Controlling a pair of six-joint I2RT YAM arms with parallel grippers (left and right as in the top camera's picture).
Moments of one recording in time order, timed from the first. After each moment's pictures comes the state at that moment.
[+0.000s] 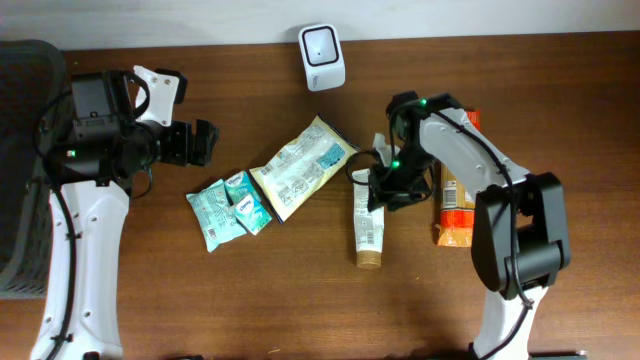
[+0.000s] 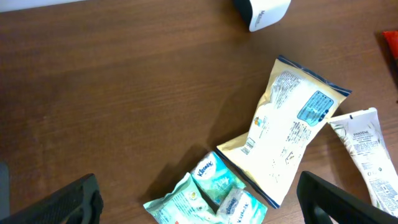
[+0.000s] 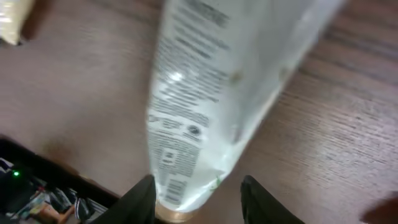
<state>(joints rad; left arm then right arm) 0.09 1.48 1.45 -0.85 0.31 0.22 0.28 2.06 1.59 -1.28 -0.41 0.04</state>
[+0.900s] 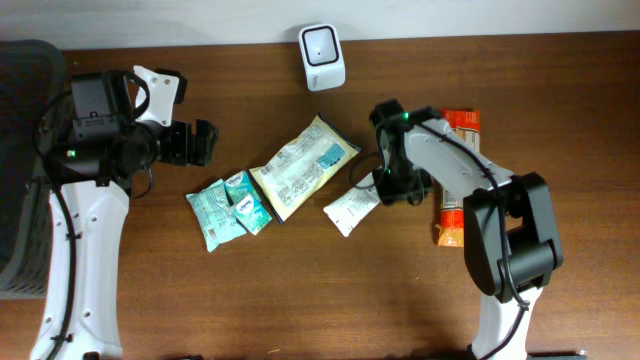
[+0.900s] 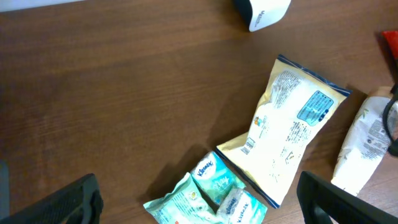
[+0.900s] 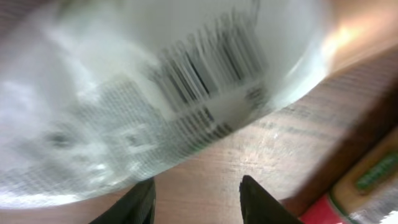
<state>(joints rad) 0.09 1.48 1.45 -0.85 0.31 0.22 0.32 2.06 1.54 -1.13 0.00 0.17</state>
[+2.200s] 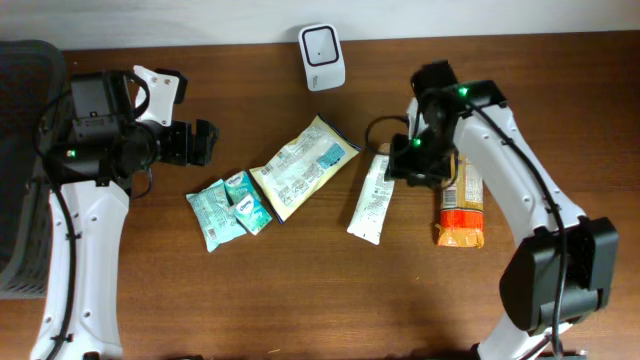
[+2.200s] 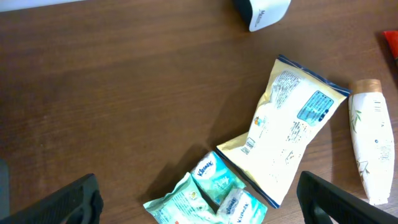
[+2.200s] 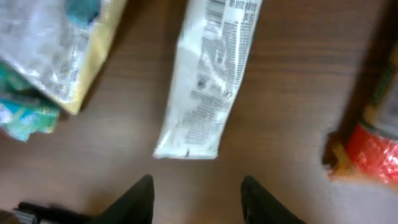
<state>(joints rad) 0.09 1.48 1.45 -0.85 0.31 0.22 0.21 1.86 1.58 -1.23 -0.30 0.34</state>
